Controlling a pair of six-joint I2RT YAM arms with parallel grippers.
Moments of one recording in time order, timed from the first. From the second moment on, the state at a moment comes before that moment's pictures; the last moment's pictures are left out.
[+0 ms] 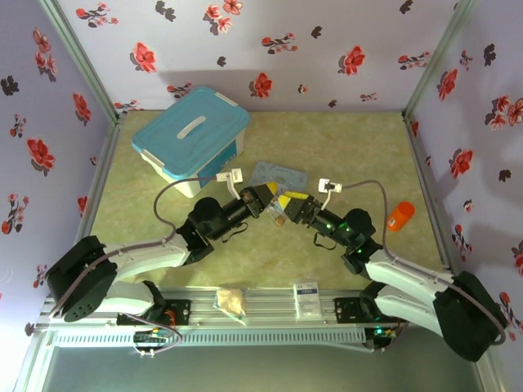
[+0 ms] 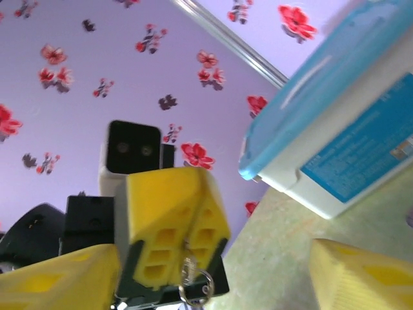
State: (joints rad) left arm -0.97 1.32 0.58 0.87 0.00 -0.96; right arm 0.68 1.02 0.28 0.95 -0.38 0.97
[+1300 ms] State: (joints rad) left arm -0.97 1.38 0.63 1.00 -0.01 -1.02; right arm 0.71 1.19 0.31 1.23 -0.43 1.06
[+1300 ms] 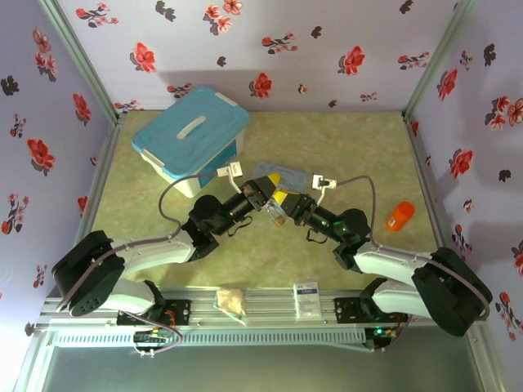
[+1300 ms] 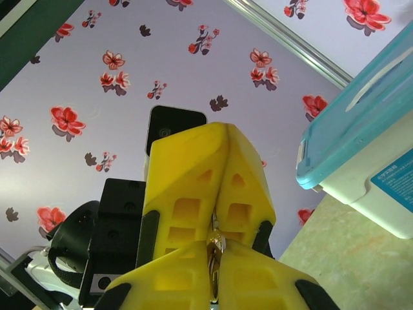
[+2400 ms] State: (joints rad) left arm -0.94 1.49 0.65 0.30 -0.09 -0.88; right arm 0.54 0.85 0.32 0.20 -0.36 0.87
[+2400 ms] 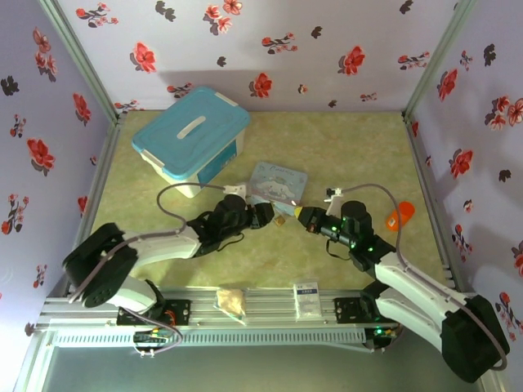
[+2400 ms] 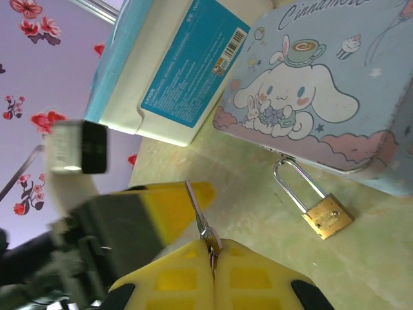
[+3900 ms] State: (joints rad) left arm -1.00 1.90 0.82 0.47 -0.08 -0.94; right arm 0.48 0.89 0.13 0.26 -0.40 0.91
